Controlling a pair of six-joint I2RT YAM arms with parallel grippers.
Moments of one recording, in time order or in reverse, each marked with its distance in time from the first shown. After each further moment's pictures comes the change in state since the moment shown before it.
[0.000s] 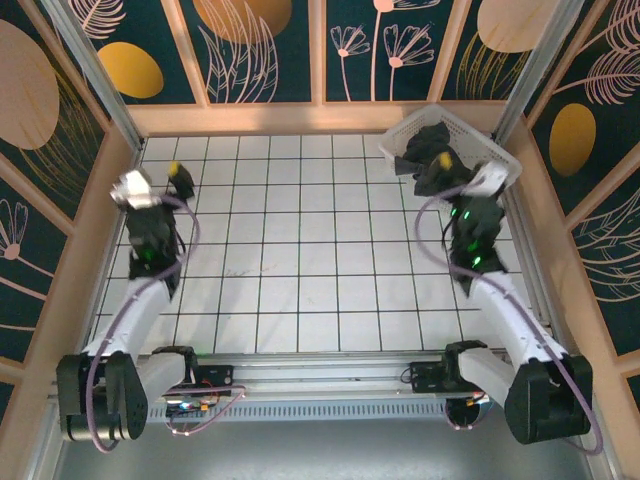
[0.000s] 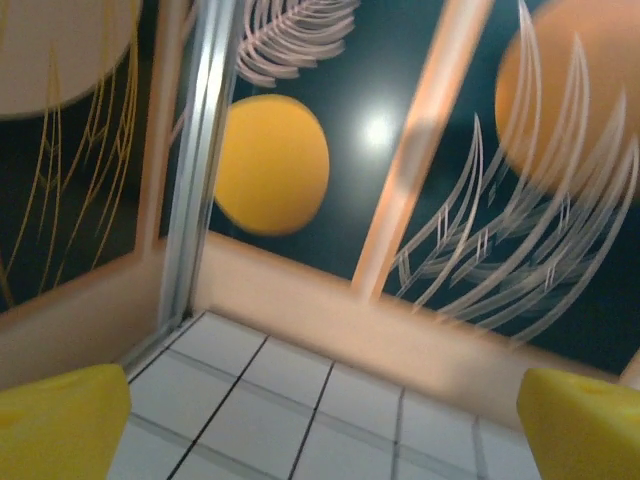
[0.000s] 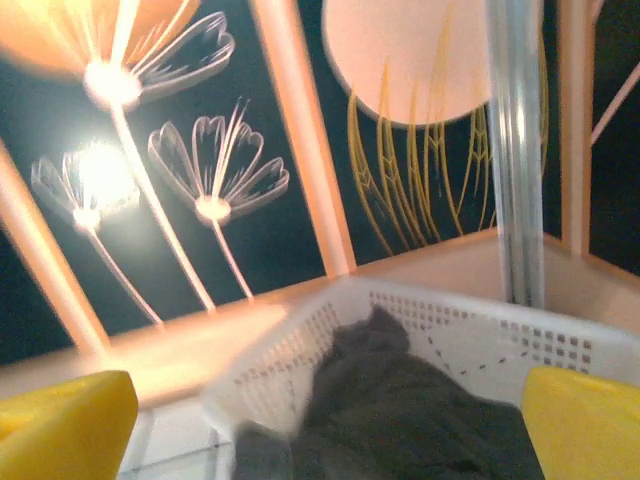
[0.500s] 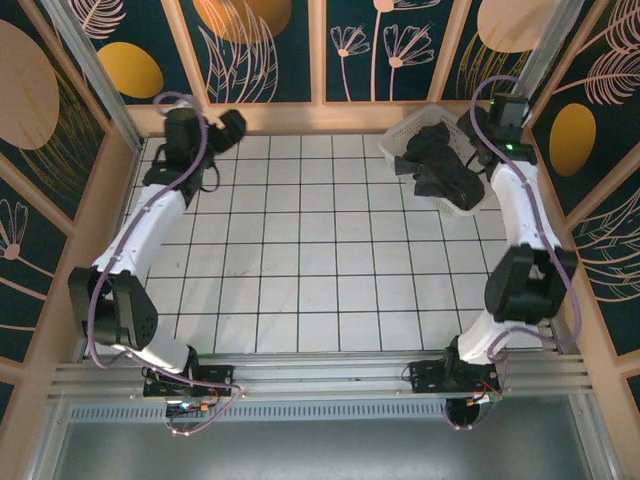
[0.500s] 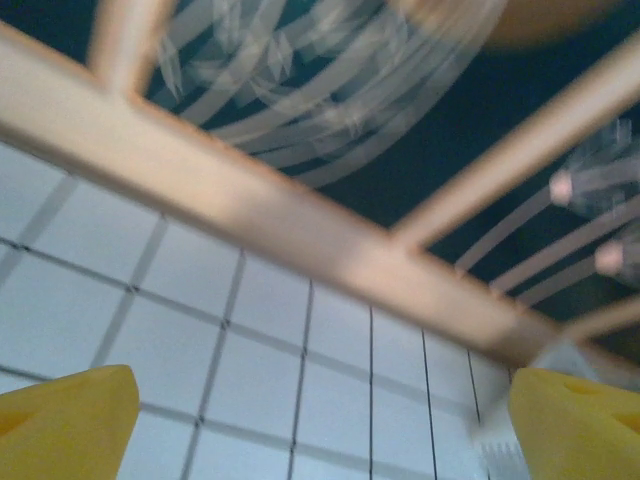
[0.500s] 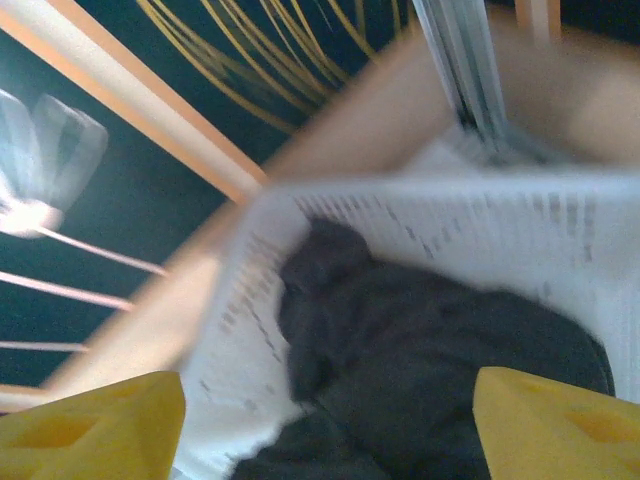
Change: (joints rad) left arm -0.212 0.493 0.756 -0.718 0.299 -0.327; right arm -0.216 0.692 0.883 -0.874 -0.206 0.378
